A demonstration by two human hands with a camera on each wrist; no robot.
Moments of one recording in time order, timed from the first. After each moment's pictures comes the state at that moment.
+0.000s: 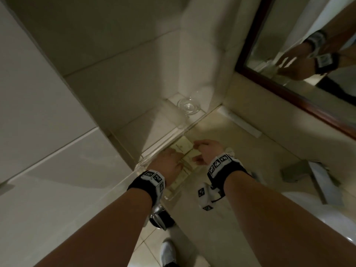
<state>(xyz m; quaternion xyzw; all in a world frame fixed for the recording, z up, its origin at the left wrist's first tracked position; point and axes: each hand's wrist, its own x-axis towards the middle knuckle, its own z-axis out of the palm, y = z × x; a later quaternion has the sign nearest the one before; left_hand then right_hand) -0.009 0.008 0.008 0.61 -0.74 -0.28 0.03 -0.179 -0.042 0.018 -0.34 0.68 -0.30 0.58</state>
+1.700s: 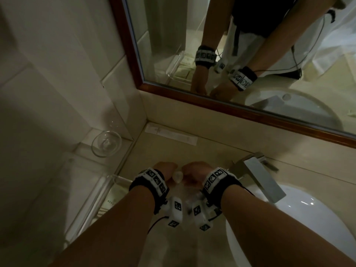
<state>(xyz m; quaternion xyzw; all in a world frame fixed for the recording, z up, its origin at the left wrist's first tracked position) -0.239 -0.155 -0.042 0.68 -0.40 -0.61 -0.03 -0.365 -0.087 -0.021 -0.12 0.72 -0.23 0.64</state>
